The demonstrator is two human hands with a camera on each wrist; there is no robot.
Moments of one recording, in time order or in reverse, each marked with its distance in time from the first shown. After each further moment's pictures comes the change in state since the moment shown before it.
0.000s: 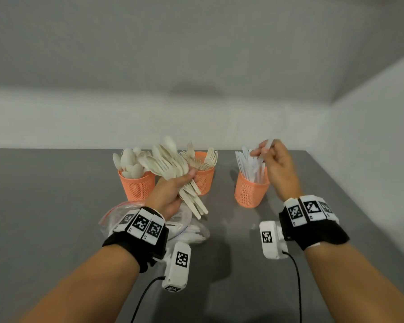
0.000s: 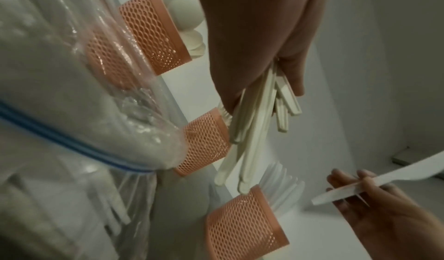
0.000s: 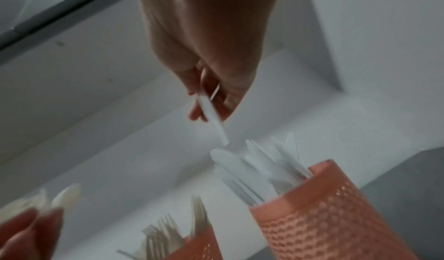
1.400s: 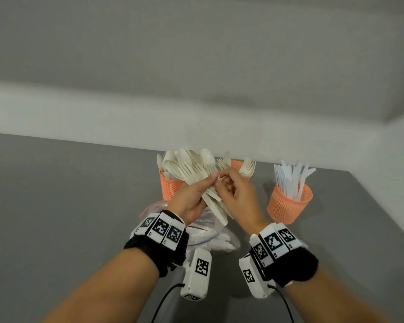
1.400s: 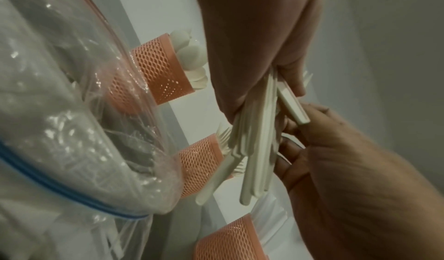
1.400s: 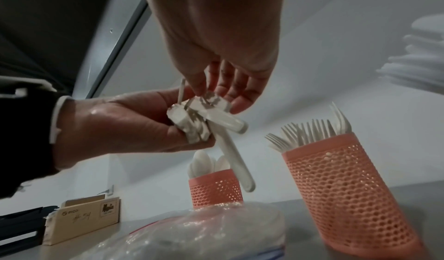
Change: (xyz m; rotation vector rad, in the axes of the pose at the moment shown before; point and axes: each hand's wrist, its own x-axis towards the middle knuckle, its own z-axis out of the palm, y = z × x) left_hand -0.026 0.025 -0.017 -0.109 -0.041 -0.044; right_hand -0.060 -0.024 0.128 -0.123 -0.297 -0.205
